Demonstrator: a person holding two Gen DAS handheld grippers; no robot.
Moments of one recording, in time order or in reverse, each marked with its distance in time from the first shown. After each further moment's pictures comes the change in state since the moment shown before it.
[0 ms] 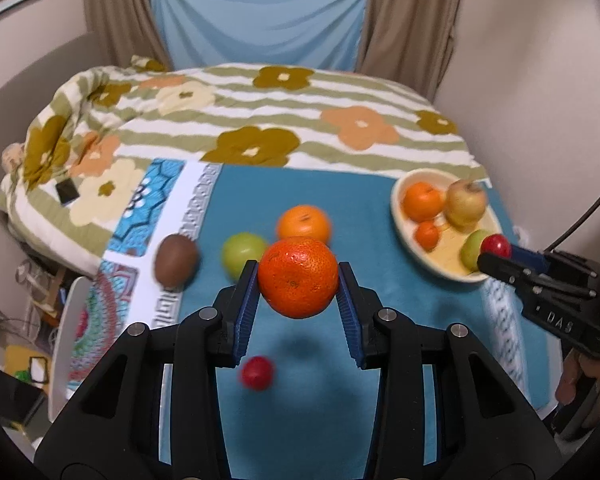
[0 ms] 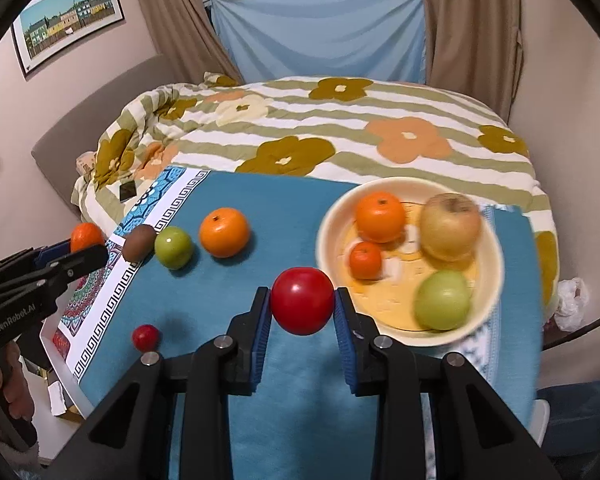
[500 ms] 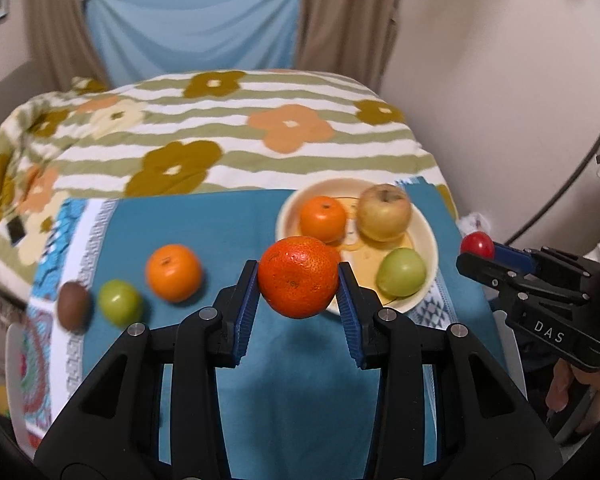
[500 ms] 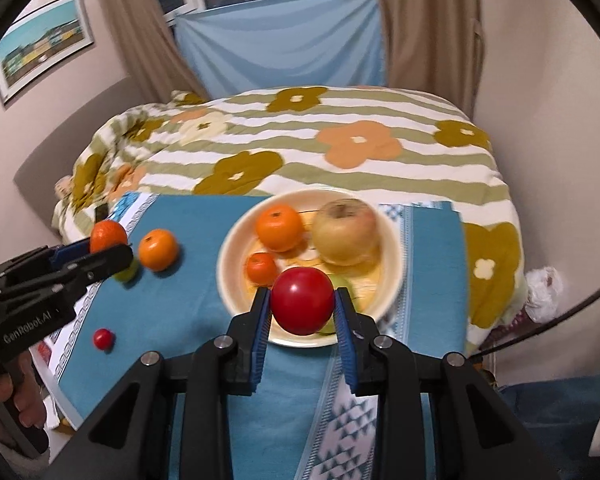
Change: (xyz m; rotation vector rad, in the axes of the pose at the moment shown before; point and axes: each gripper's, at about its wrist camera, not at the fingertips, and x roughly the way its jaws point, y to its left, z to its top) left arm 0.046 -0.113 0.030 0.129 0.027 -0.142; right arm -0.024 -0.089 0.004 0.095 -0.021 -0.085
